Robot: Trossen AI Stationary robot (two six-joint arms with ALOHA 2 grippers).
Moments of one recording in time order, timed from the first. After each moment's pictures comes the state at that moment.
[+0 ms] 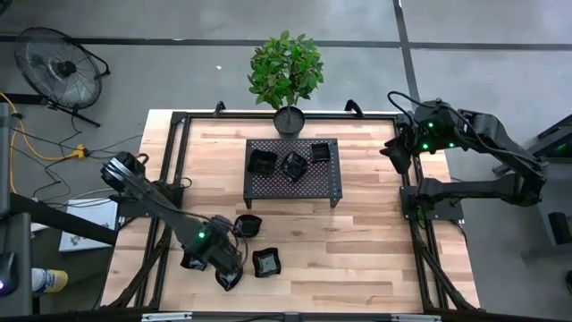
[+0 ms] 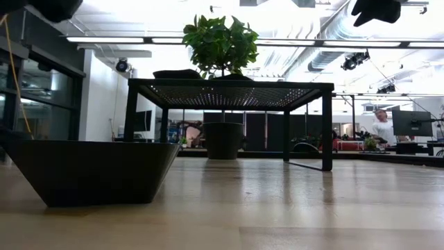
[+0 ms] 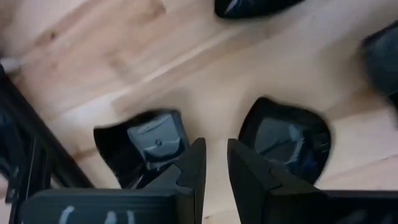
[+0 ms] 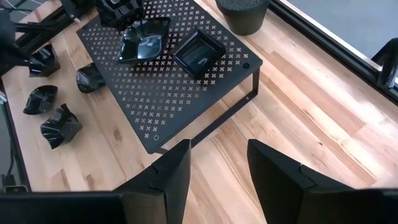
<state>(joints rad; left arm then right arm) -0.67 1.65 1.31 -1.23 0.00 -1.75 -0.39 0.88 1.31 -1.25 -0.06 0.35</state>
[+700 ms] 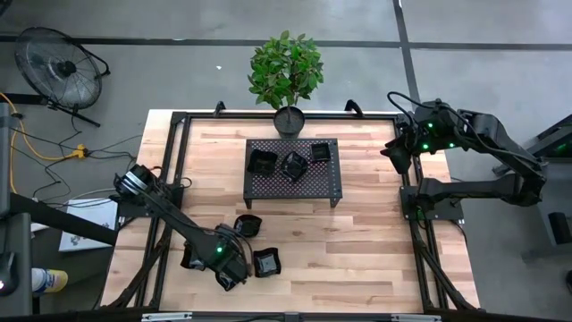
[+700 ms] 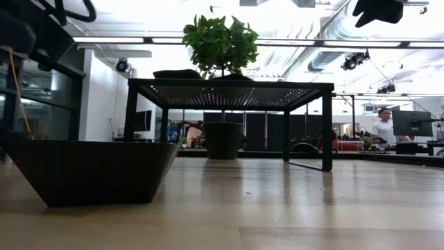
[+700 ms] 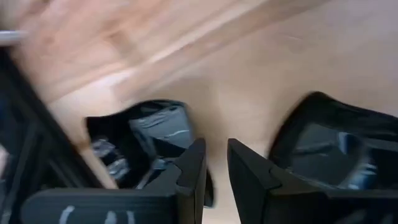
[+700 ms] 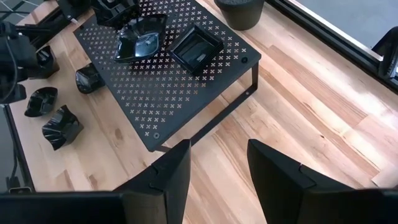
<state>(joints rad) -0.67 1.83 1.31 -1.21 0.10 -1.75 -0.39 0.88 1.31 -1.26 -0.06 0.39</state>
